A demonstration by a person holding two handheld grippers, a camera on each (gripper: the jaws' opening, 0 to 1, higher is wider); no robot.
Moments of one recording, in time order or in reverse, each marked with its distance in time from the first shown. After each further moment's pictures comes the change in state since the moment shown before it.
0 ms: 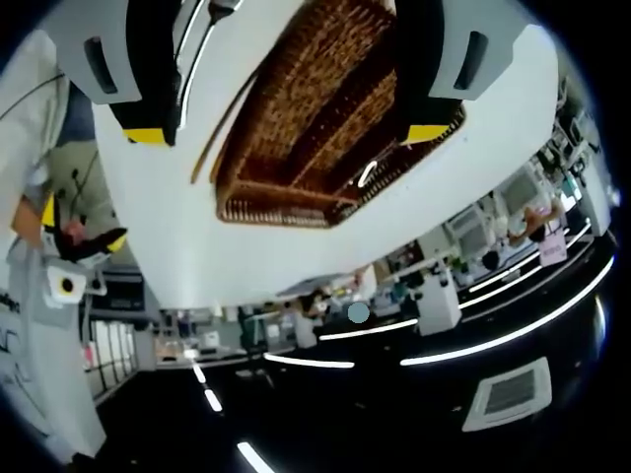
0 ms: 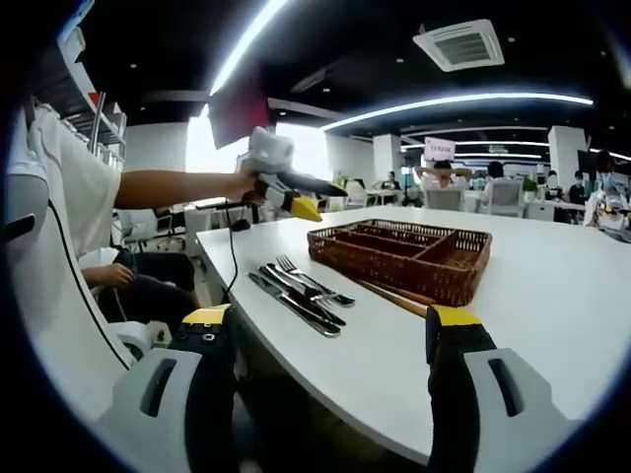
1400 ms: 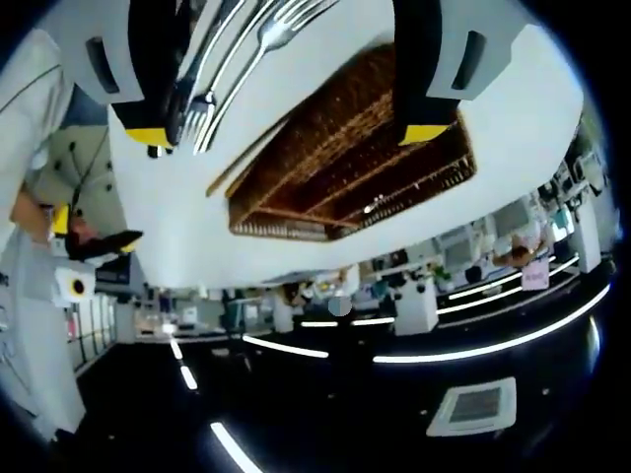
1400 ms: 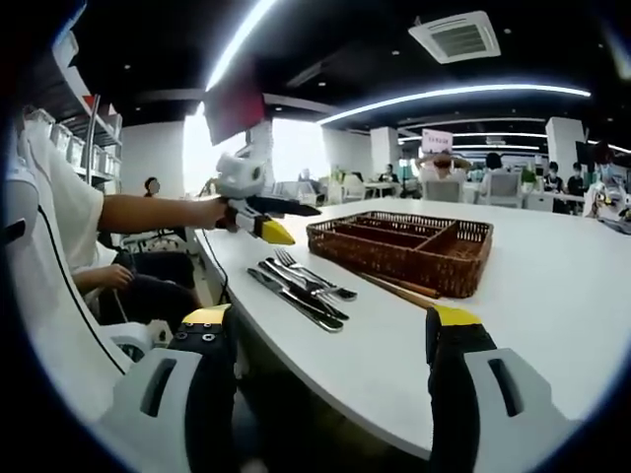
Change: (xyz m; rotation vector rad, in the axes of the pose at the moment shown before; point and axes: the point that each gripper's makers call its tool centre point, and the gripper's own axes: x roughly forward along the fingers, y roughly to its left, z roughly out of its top) left arm -0.020 -0.036 -0.049 -0.136 -0.092 0.053; right arm 0.006 0.000 -0.008 0.015 0.035 -0.006
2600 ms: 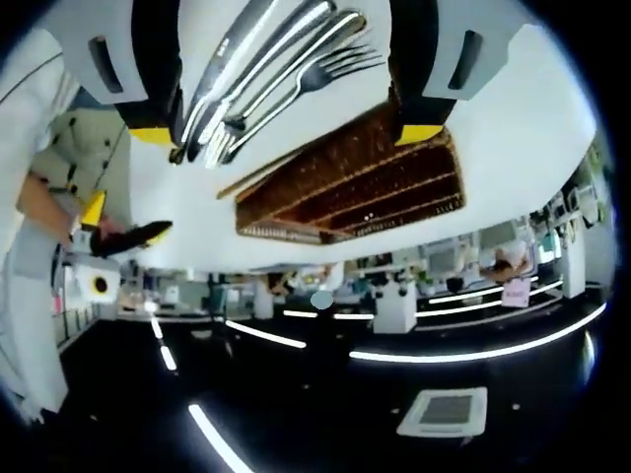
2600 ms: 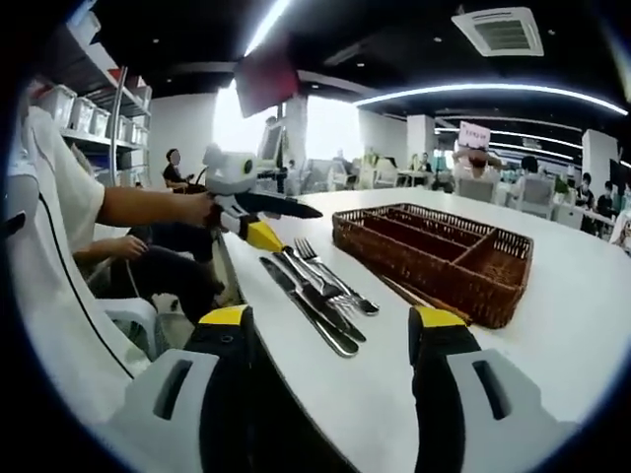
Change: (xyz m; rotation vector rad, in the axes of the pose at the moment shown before) left arm -0.032 -0.015 -0.024 -0.062 -0.042 0.074; right arm 0.049 0.012 0.008 -0.113 0.090 0.144
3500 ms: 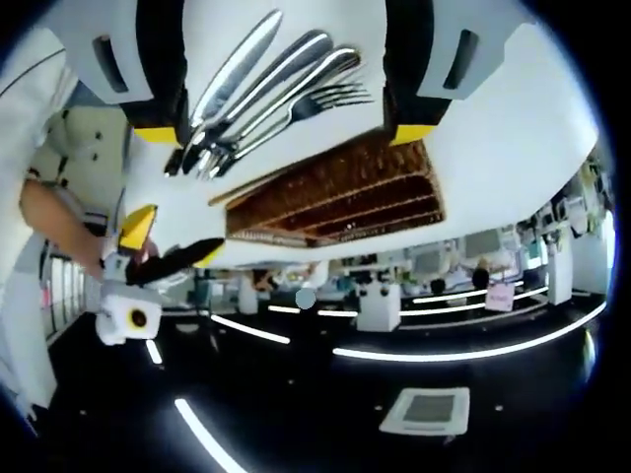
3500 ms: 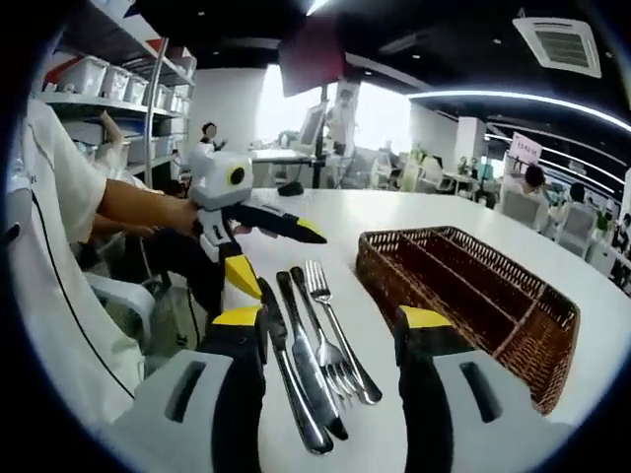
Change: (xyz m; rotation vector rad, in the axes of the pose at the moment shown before) left arm -0.022 0.008 -0.018 -0.031 -0.024 0.071; right arm 0.090 -0.001 0.041 -0.136 0.052 0.194
